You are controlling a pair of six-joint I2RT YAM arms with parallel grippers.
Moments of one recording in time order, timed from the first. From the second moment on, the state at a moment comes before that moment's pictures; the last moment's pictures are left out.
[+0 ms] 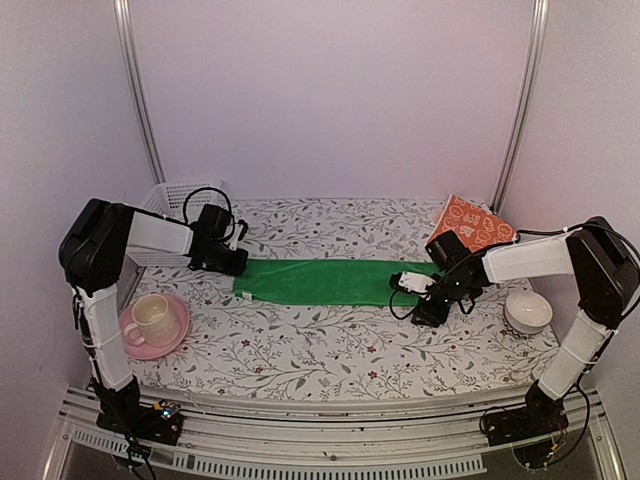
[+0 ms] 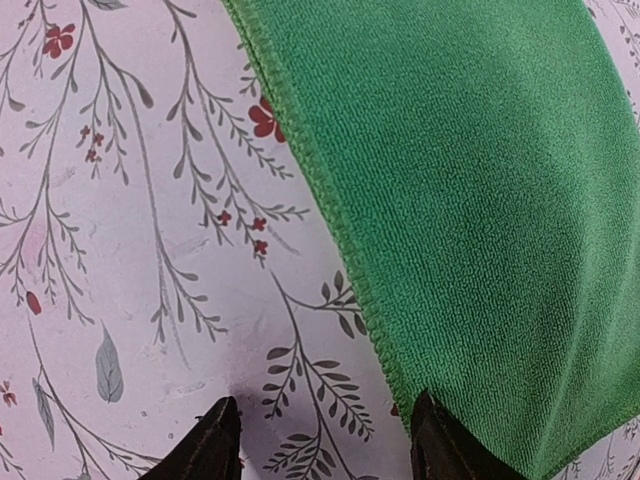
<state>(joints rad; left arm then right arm) -0.31 2.00 1.18 -0.13 0.06 -0.06 0.53 1.70 0.90 -0.35 -0.11 -0.60</state>
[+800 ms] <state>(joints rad) -0.31 1.93 1.18 -0.09 0.06 -0.07 0.53 1.71 0.90 -0.33 -0.10 -0.60</state>
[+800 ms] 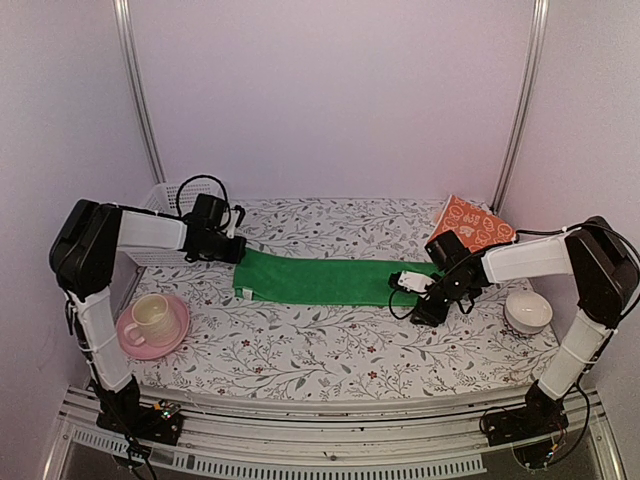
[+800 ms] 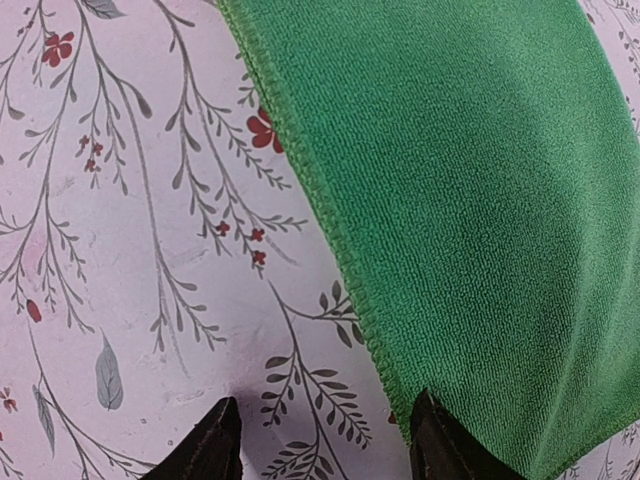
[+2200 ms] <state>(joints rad) -0.49 1.76 0.98 -0.13 -0.04 -0.12 0.52 1.59 0.91 -0.38 -0.14 -0.59</state>
